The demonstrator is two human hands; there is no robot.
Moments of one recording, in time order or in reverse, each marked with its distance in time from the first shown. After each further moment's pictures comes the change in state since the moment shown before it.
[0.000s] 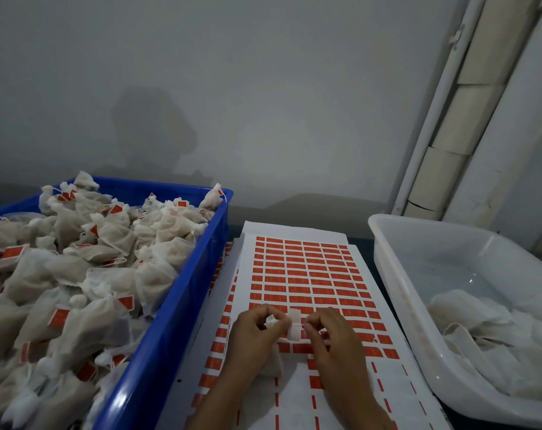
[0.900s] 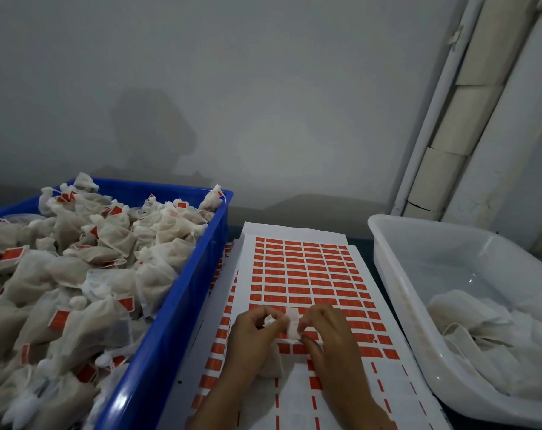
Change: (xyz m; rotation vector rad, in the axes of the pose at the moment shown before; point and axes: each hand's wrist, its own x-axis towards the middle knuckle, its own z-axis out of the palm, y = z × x) left_hand 0.002 0.000 0.000 -0.043 0.024 -0.040; right_hand 0.005 0.003 0.003 -0.231 0.185 -0.392
